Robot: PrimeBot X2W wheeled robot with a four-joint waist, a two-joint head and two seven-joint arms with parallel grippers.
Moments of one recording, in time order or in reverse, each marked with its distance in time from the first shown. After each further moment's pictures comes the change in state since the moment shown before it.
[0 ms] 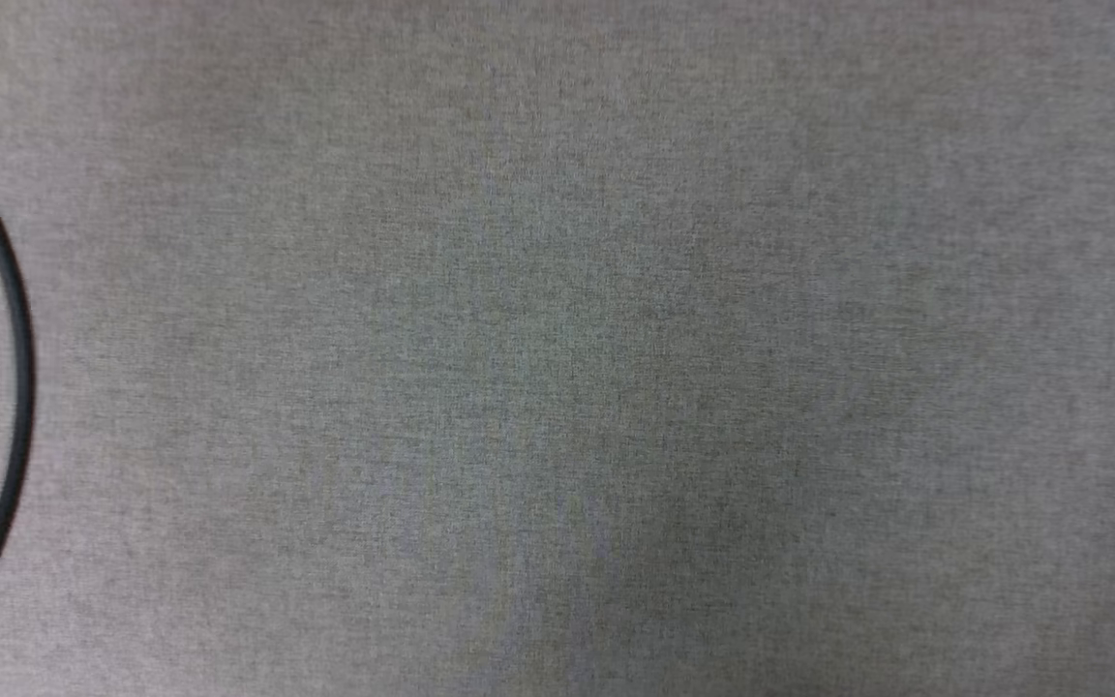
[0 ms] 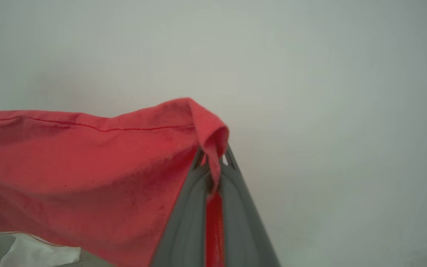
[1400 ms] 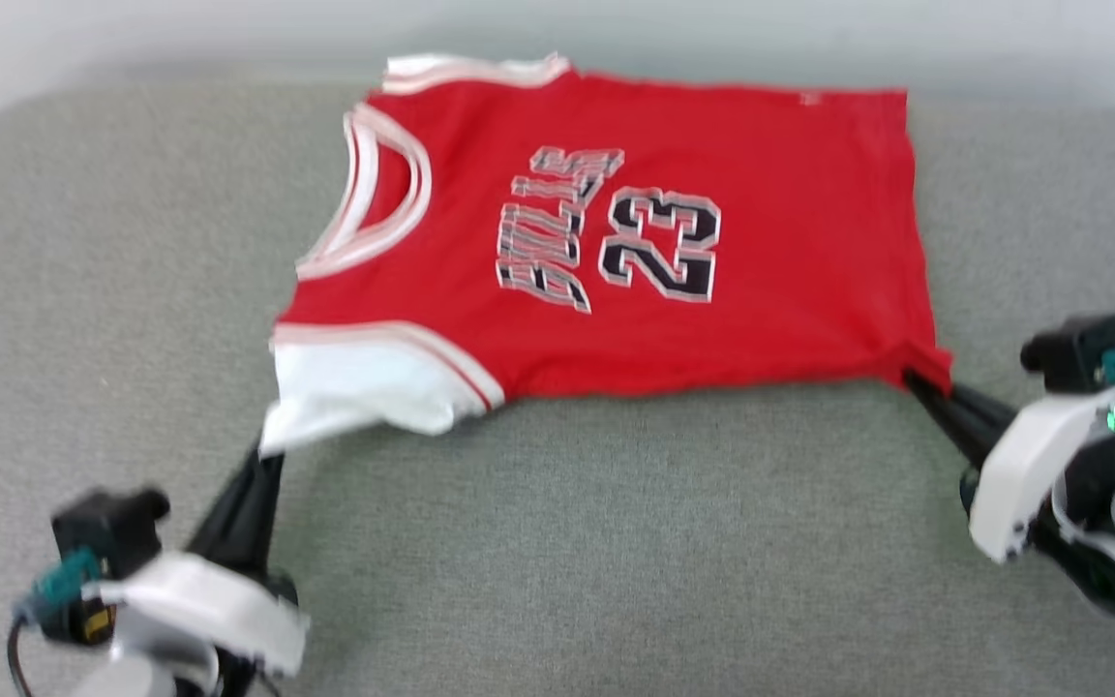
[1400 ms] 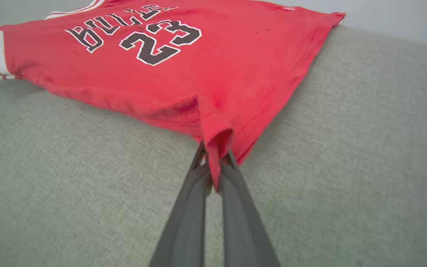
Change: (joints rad) left arm 1.599 0.108 0.048 -0.519 -0.206 0.247 -0.117; right arm 1.122 -0.144 0.379 -0.249 0.315 0.000 -0.180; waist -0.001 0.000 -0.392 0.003
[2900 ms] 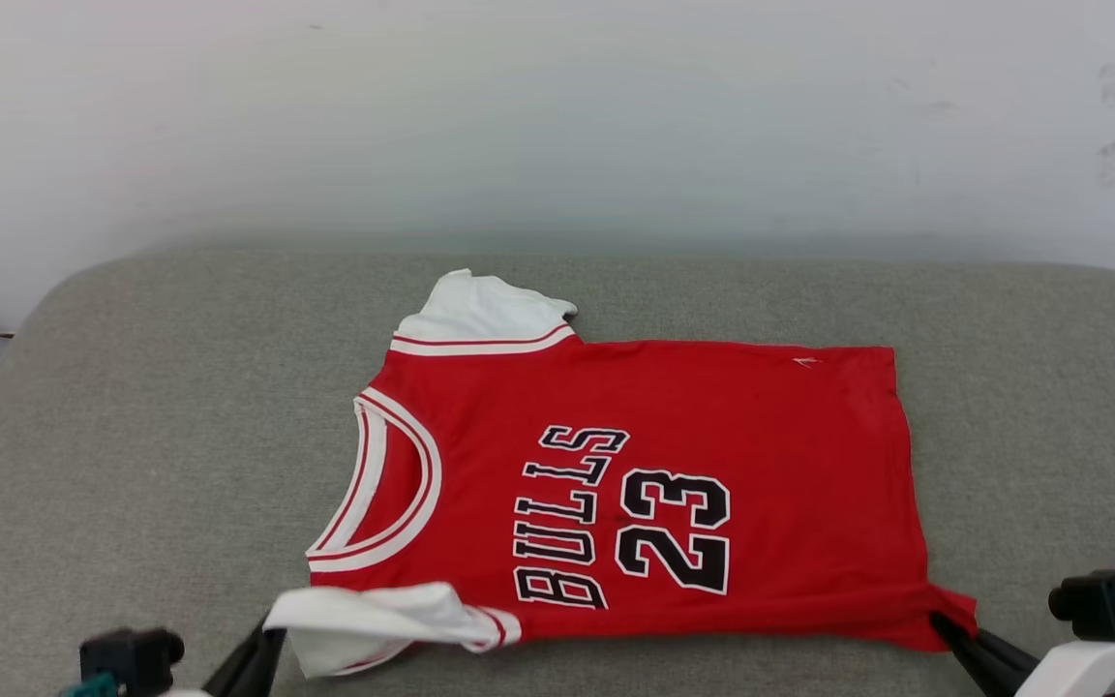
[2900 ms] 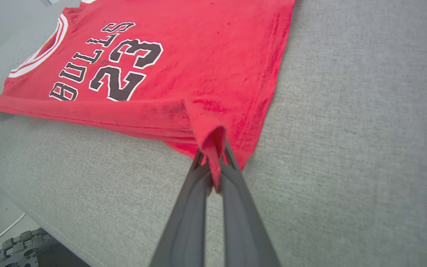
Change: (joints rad) left arm 0.277 0.026 -0.039 0.038 -0.075 -0.018 0.056; right arm 0.571 0.026 -0.281 -0.148 -0.047 0.000 0.033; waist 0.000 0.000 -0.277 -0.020
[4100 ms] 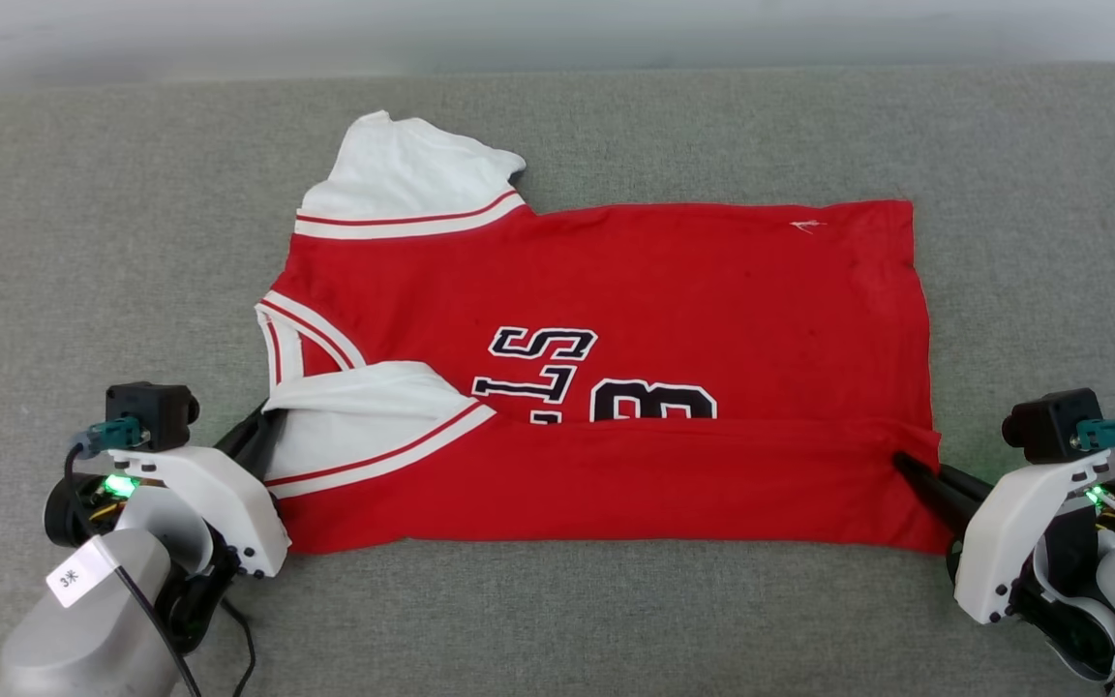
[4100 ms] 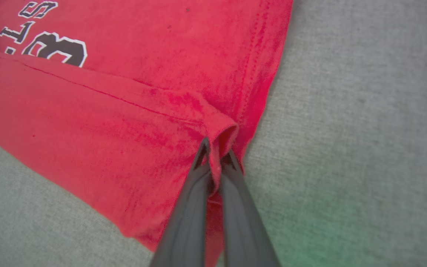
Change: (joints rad) left arm -0.632 -0.104 -0.120 0.599 0.090 -0.221 0.097; right arm -0.369 0.039 0.124 0.135 -0.015 0.000 0.103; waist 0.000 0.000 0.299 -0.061
